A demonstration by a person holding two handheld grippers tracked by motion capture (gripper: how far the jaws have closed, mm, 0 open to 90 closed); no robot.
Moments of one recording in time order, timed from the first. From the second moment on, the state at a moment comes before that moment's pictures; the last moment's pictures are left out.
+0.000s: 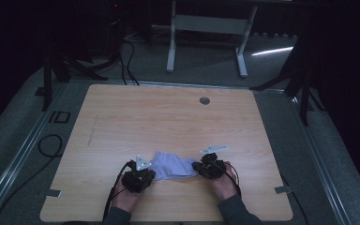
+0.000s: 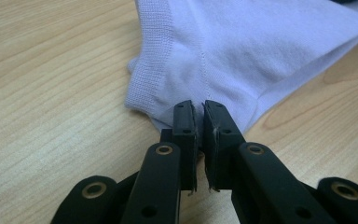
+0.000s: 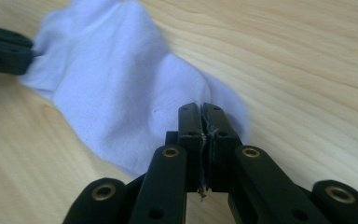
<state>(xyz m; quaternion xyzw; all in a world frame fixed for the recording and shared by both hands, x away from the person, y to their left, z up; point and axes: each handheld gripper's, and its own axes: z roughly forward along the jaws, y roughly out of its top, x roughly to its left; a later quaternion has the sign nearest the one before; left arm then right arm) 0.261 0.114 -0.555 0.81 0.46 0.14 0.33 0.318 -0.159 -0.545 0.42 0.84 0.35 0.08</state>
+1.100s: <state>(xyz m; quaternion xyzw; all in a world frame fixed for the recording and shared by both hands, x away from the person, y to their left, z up) 0.263 0.116 -0.551 0.80 0.46 0.16 0.36 0.321 -0.196 -0.537 0.46 0.81 0.36 0.09</state>
